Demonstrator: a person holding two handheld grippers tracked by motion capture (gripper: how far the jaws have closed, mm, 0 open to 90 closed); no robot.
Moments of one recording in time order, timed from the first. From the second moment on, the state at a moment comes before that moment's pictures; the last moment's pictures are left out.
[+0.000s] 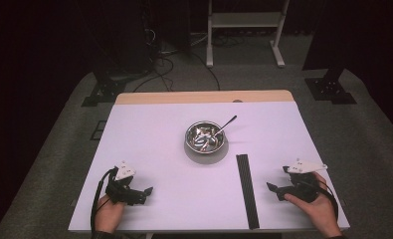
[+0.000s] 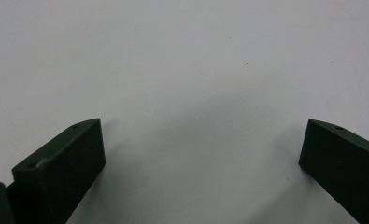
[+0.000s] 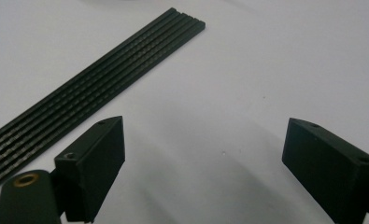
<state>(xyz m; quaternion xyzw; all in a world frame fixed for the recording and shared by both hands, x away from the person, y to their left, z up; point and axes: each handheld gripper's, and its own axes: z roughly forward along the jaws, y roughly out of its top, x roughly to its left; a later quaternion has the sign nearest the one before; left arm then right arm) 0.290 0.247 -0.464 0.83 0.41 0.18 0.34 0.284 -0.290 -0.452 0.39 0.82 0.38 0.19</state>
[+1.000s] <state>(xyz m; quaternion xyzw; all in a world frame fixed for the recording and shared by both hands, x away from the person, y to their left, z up) 0.290 0.246 -0.464 0.83 0.41 0.18 0.34 0.310 -0.278 -0.439 0.40 0.80 0.40 0.19</state>
